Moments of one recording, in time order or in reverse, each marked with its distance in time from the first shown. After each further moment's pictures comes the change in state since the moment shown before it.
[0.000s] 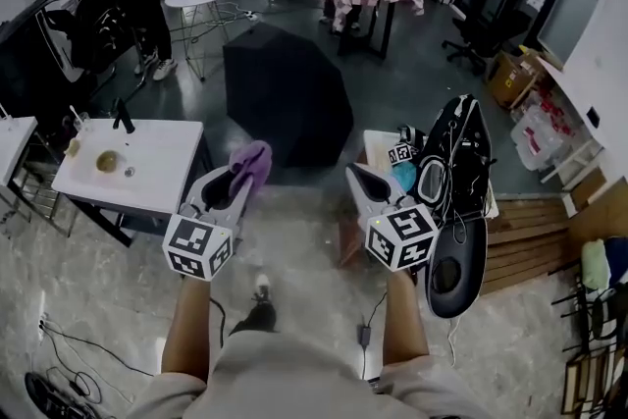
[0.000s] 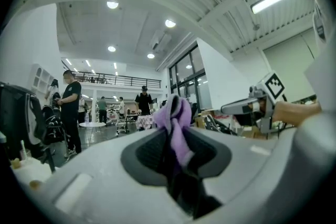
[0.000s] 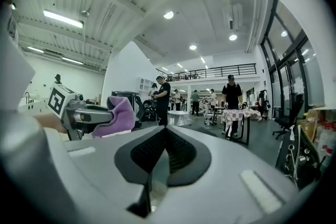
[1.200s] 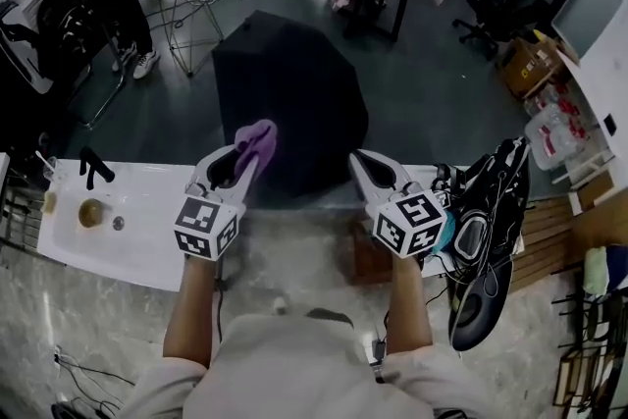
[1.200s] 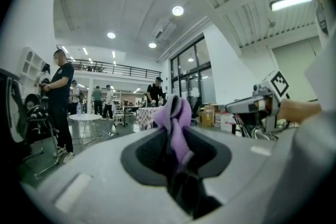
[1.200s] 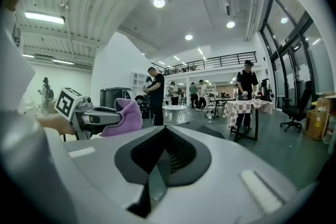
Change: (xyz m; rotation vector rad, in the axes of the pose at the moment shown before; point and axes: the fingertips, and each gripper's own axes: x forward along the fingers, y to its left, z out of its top) left arm 0.272 0.266 -0.058 -0.050 0.075 -0.050; right arm 0.331 -0.150 -0.010 0.065 0.066 0.005
